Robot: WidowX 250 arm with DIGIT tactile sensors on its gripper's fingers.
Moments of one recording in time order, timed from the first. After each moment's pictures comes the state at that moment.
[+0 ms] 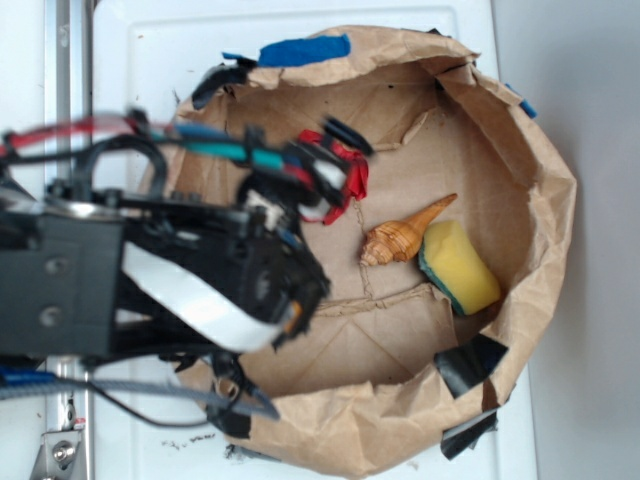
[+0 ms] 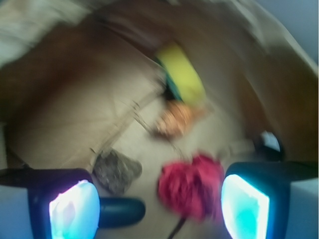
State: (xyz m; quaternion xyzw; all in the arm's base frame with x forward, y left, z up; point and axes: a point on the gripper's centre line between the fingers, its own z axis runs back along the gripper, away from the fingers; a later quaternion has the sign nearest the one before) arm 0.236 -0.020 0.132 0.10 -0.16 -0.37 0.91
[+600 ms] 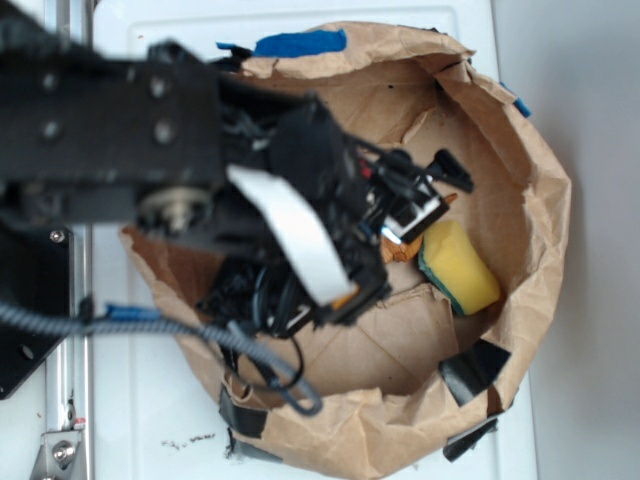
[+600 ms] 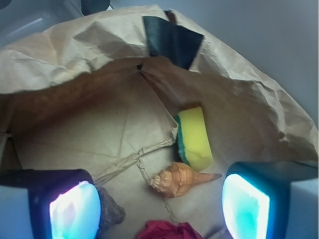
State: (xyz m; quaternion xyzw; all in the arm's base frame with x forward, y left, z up) arm 0.263 -0.019 0.136 0.03 -0.20 -0.48 0.85
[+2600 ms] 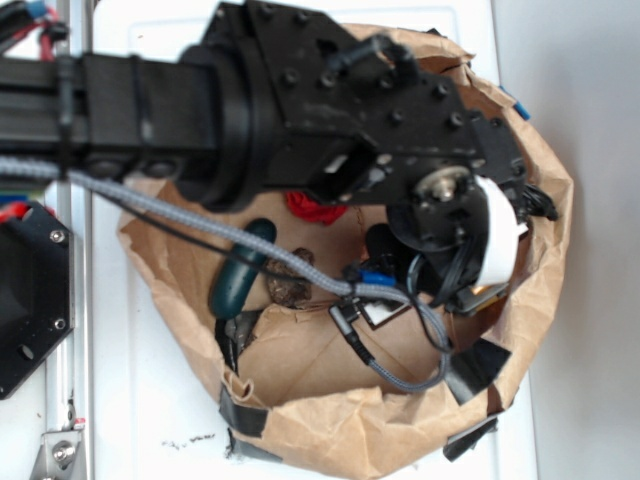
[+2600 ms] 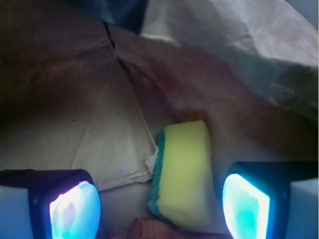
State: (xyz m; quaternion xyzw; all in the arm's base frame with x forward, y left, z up) arm 0.319 -0.030 0.080 -0.03 -0.16 -0.53 0.83
